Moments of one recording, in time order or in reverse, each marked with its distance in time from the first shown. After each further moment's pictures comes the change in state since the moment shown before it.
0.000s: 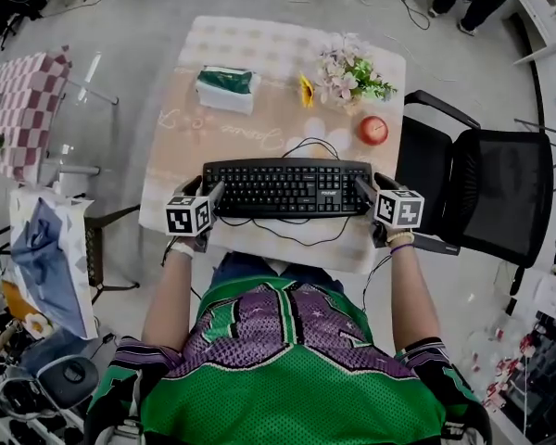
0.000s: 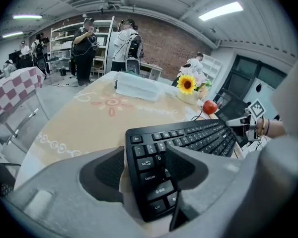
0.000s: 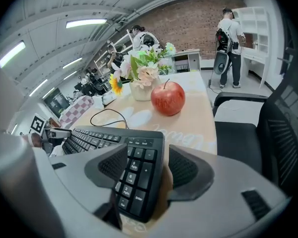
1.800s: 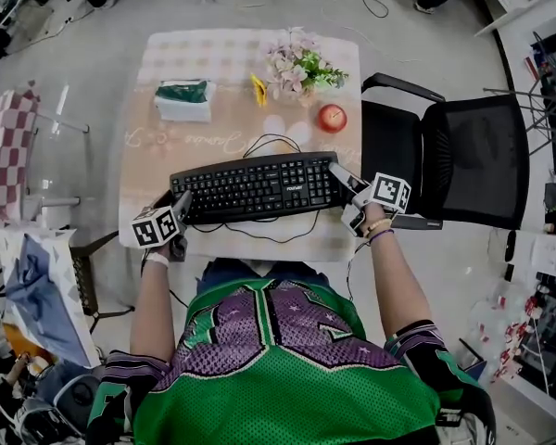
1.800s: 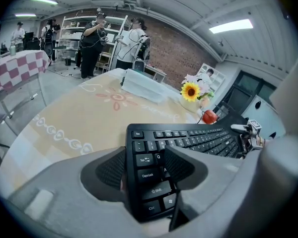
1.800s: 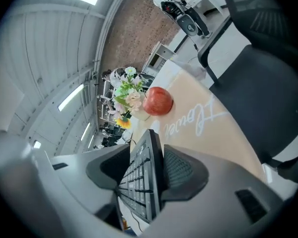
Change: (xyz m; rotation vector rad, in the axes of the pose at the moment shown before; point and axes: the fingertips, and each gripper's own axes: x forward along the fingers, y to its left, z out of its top) left arm 0.003 0.010 -0.008 -0.140 -0.039 -0.061; right arm -0.024 0.007 0.011 0.665 -0.206 0.403
